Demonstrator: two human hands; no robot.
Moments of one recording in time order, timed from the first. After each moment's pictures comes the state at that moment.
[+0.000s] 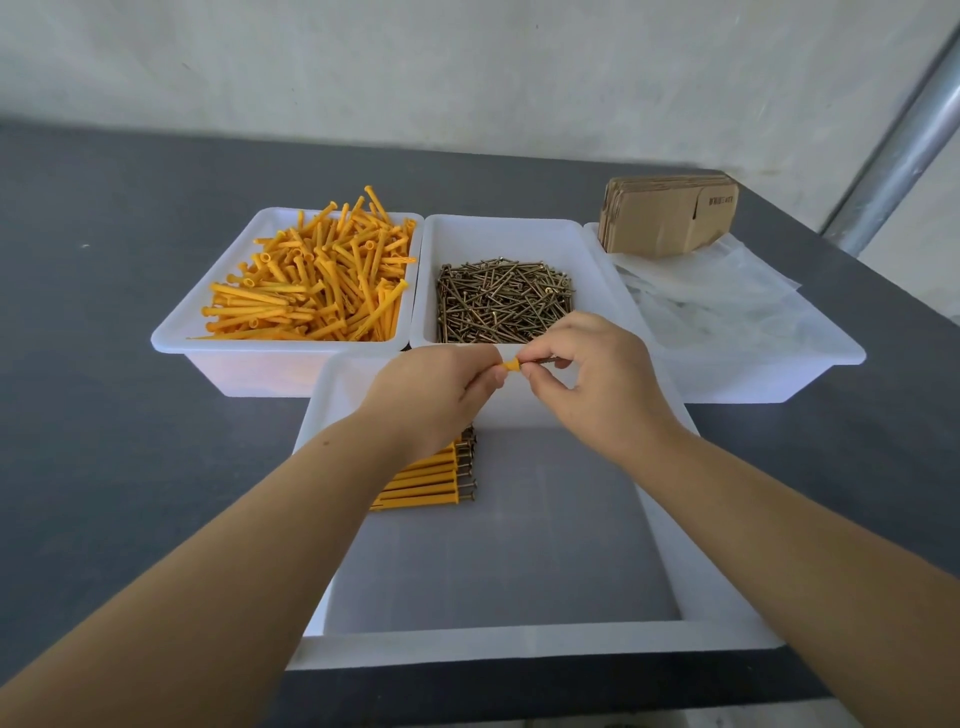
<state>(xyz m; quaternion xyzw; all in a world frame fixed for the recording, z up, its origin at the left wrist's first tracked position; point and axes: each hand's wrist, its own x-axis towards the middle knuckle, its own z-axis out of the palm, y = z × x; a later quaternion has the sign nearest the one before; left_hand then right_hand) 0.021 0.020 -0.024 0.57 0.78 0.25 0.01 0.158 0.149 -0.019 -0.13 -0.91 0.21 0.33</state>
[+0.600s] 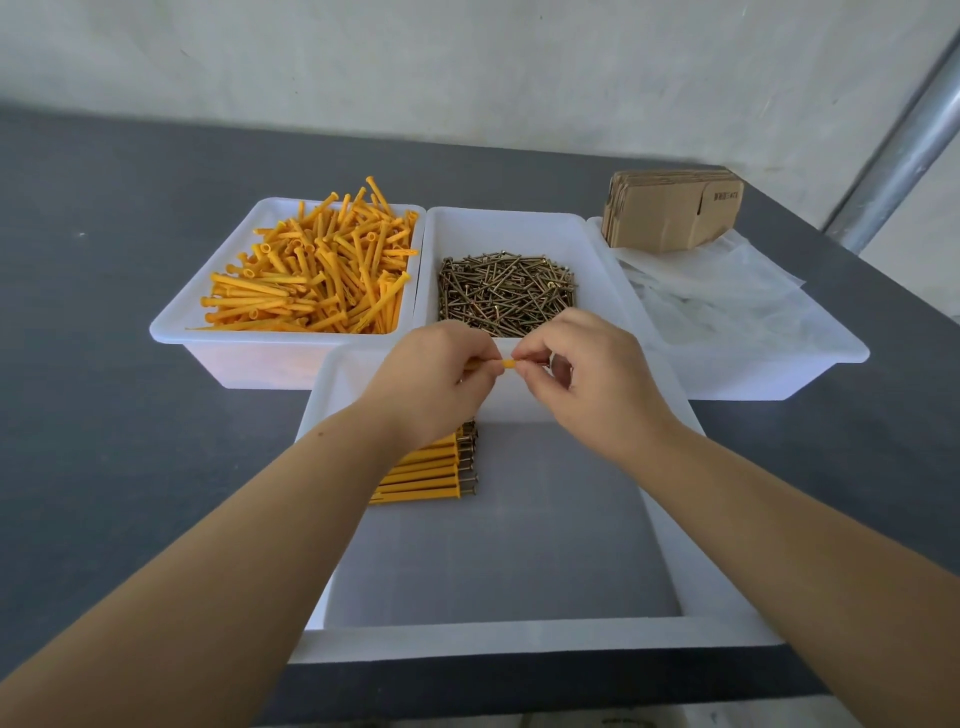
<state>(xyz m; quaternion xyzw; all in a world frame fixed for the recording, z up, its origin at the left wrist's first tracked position) 0.020 0.018 -0.022 0.57 0.75 0.35 0.00 0.157 0.146 -0.019 -0.10 -0.92 0.20 0.32</state>
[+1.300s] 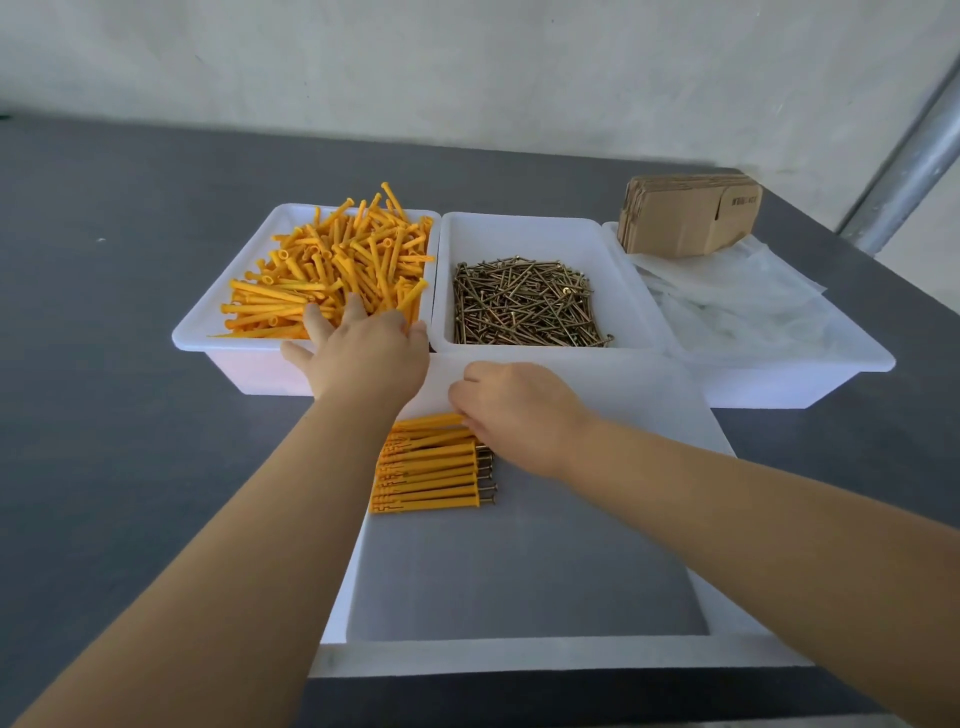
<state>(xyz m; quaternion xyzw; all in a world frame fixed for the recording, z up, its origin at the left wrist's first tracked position) -0.025 0.011 -0.021 0.24 0.96 0.14 0.01 0.100 0.113 -0.032 0.01 -1.00 -0.07 0.05</state>
